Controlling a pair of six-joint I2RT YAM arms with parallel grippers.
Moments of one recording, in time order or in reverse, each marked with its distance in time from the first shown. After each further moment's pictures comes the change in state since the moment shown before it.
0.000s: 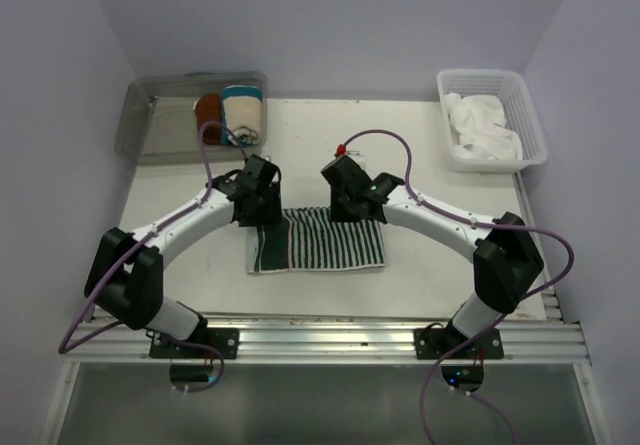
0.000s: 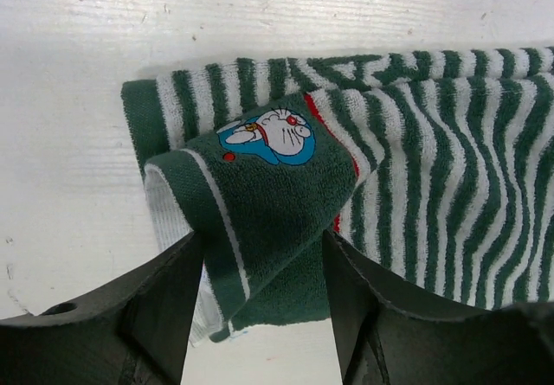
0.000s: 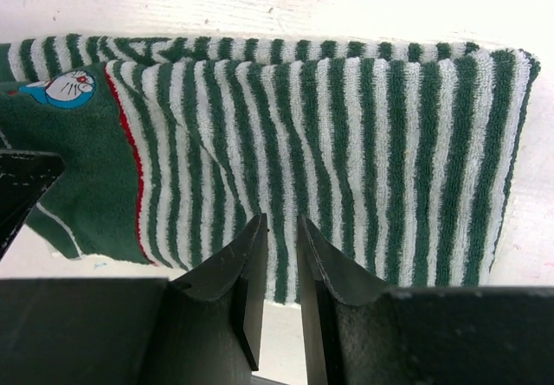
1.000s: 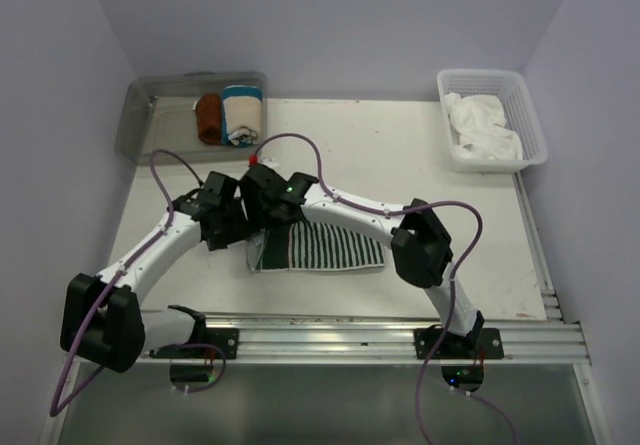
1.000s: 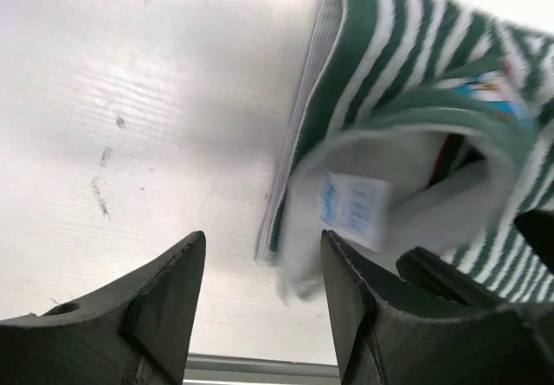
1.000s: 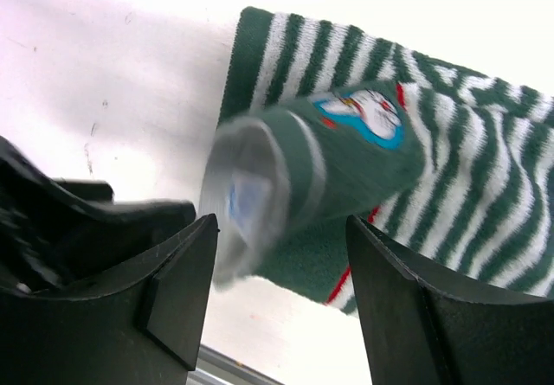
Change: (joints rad) left arm 0.190 -0.237 -0.218 -0.108 0.030 -0.104; right arm 0.240 0.511 0.637 -0.134 -0.027 -0.042
